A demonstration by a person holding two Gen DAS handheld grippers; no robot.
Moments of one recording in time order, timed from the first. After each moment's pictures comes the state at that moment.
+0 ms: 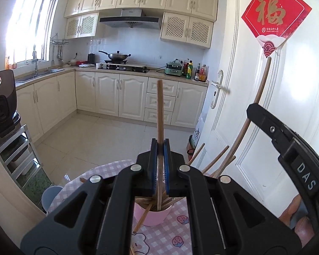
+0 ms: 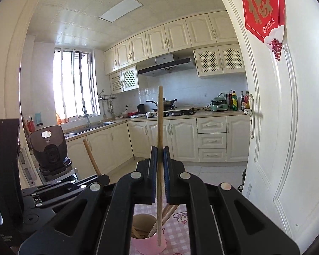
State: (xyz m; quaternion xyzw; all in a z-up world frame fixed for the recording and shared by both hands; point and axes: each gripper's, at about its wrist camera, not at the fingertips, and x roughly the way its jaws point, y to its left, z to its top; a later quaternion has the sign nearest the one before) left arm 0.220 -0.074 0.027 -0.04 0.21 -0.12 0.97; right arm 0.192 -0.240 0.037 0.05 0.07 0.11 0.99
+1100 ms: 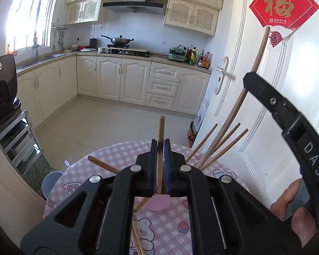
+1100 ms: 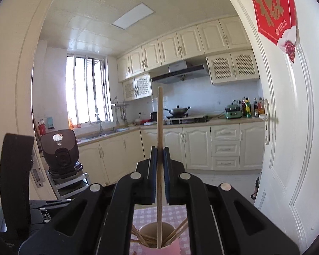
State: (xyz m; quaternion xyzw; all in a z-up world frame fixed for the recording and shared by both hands) left arm 0.222 -0.060 0.004 -0.05 0.26 -0.12 0.96; right arm 0.195 -0.223 0.035 0.05 0.03 0.15 0.99
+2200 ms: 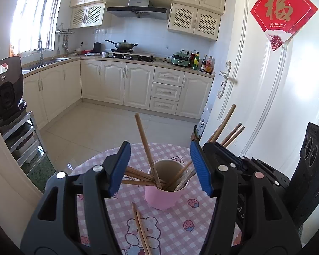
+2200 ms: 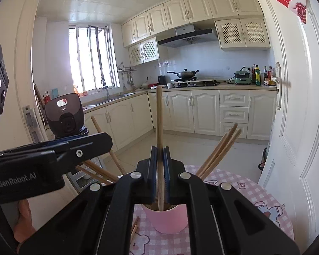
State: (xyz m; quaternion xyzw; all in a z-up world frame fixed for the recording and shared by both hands) left arm 0.205 -0.047 0.006 -0.05 0.24 -0.11 0.96; right arm 0.214 -0.205 -0.021 0.04 0.16 0.19 0.97
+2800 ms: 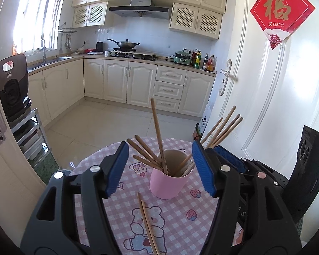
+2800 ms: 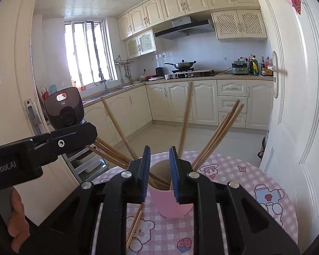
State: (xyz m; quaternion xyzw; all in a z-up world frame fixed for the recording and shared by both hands) left arm 0.182 -0.039 0.004 -0.05 0.25 -0.10 0.96; right arm 0.196 -0.207 -0.026 0.05 0.19 0.18 0.96
